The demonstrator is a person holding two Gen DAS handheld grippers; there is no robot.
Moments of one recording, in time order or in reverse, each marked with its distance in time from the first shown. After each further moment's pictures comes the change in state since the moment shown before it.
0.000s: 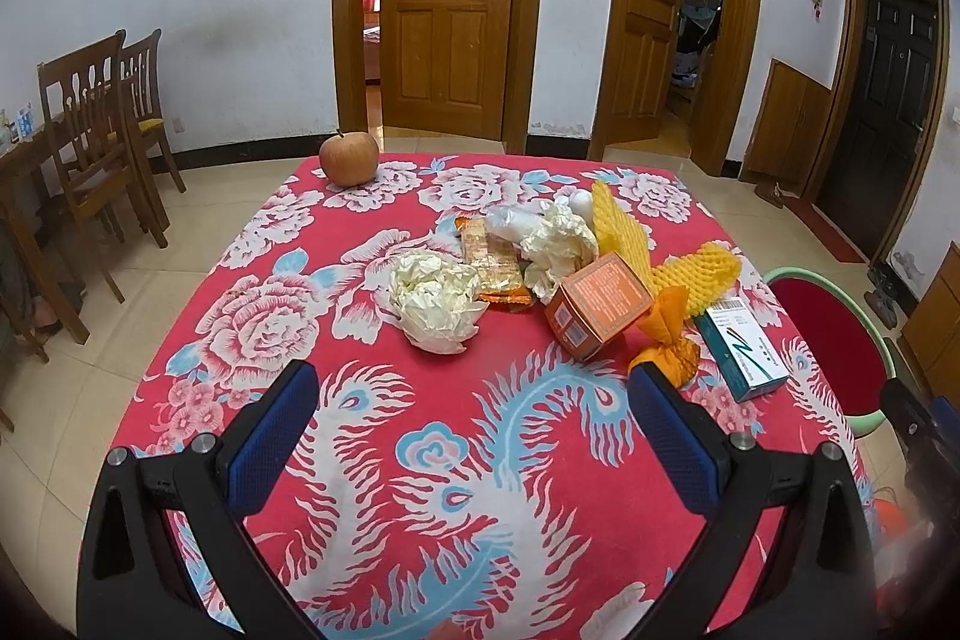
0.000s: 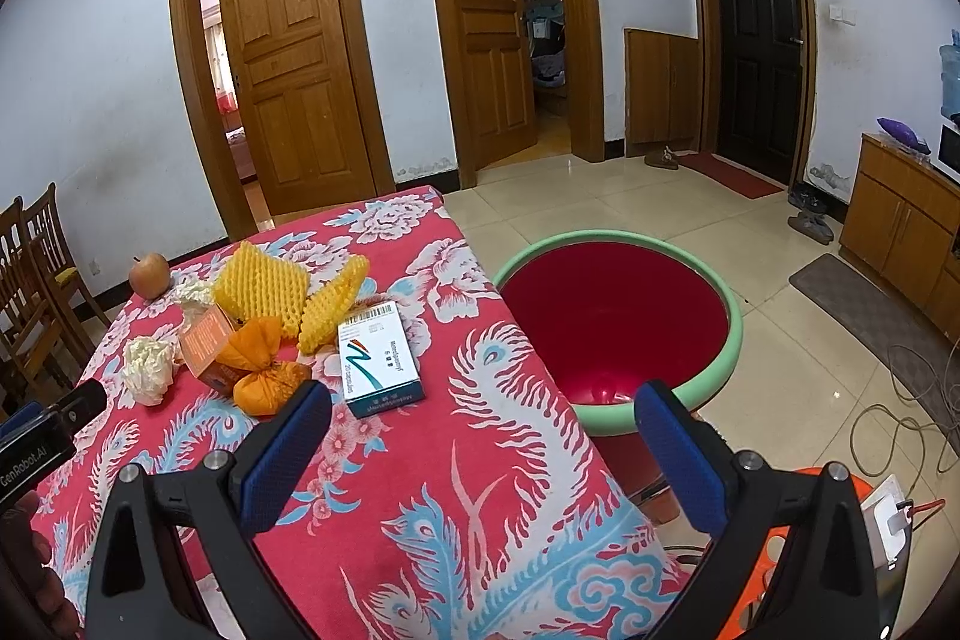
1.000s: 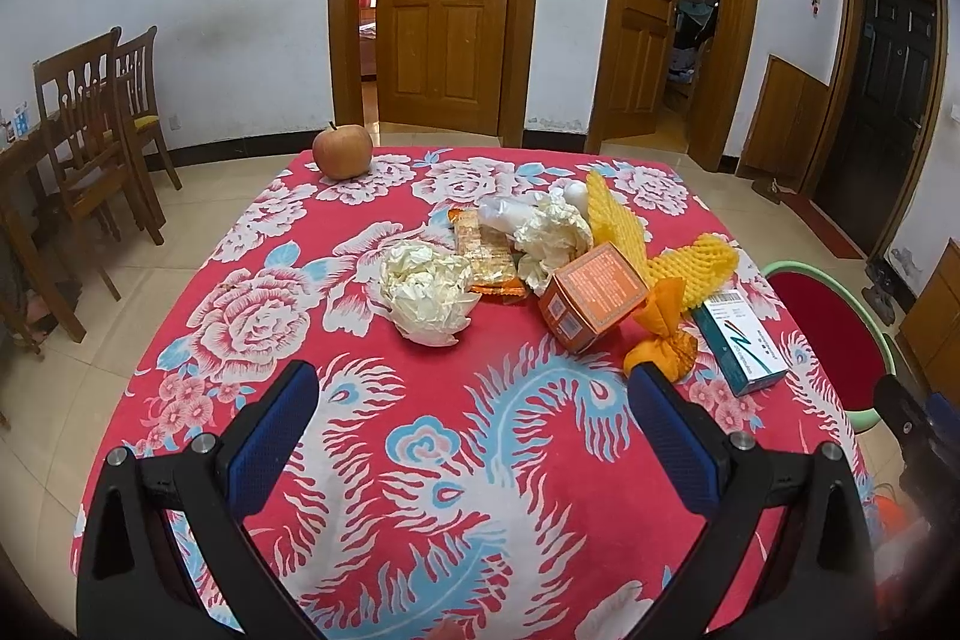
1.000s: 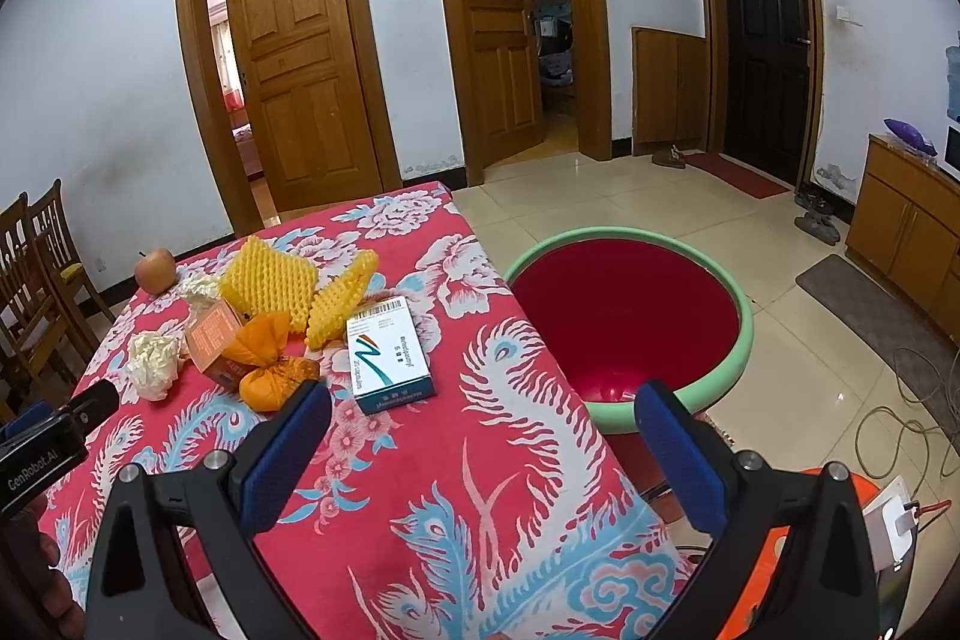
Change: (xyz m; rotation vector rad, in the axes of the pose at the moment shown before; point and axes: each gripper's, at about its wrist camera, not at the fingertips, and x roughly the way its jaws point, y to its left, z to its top) left arm 0.002 -0.005 -0.002 0.006 0.008 -0.005; right arm 0.000 0.004 -0.002 -0.003 0.001 0.007
